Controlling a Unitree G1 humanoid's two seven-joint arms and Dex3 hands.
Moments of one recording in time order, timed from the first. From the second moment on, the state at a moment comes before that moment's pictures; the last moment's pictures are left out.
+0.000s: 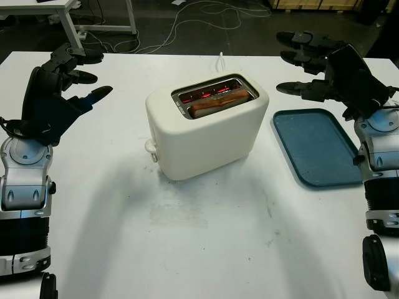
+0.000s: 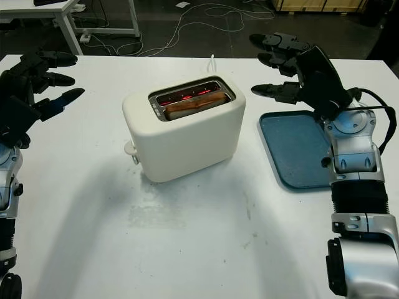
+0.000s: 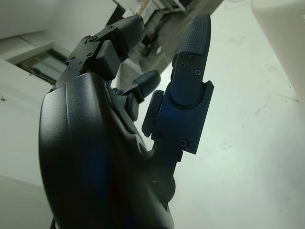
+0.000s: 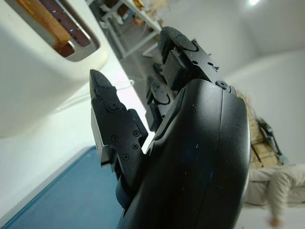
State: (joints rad) left arm -0.41 0.48 0.20 0.02 0.08 0.03 -0.17; right arm -0.66 -0.54 -0.09 0.34 -0.02 -0.11 0.43
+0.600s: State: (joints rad) left arm -0.40 0.48 0.19 0.00 0.08 0.04 -0.17; right arm -0.65 -0.54 -0.08 0.33 -0.01 -0.11 0.45
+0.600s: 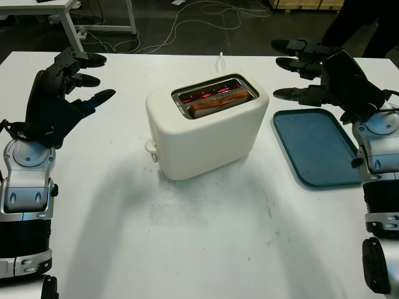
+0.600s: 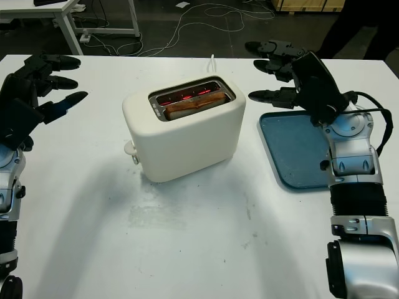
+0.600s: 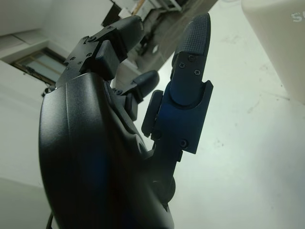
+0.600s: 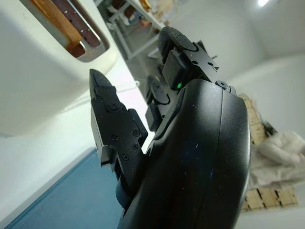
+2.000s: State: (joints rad) left arm -0.40 0.48 0.18 0.01 0.10 0.03 -0.18; right arm -0.62 -0.53 -0.11 0.32 -0.01 -0.14 0.43
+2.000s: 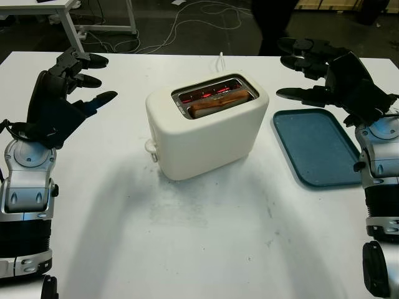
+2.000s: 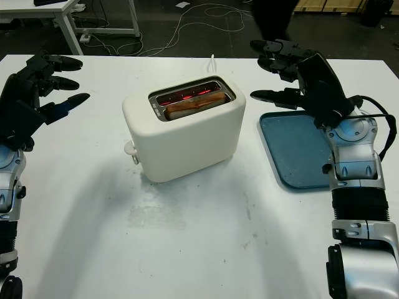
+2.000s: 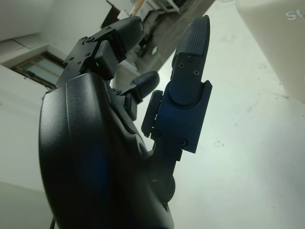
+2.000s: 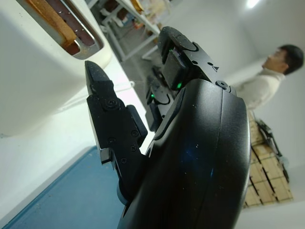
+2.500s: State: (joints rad) left arm -0.41 0.48 0.18 0.01 0.09 0.03 -0.18; right arm -0.62 -0.54 -0.11 0.31 -0.01 -0.14 0.43
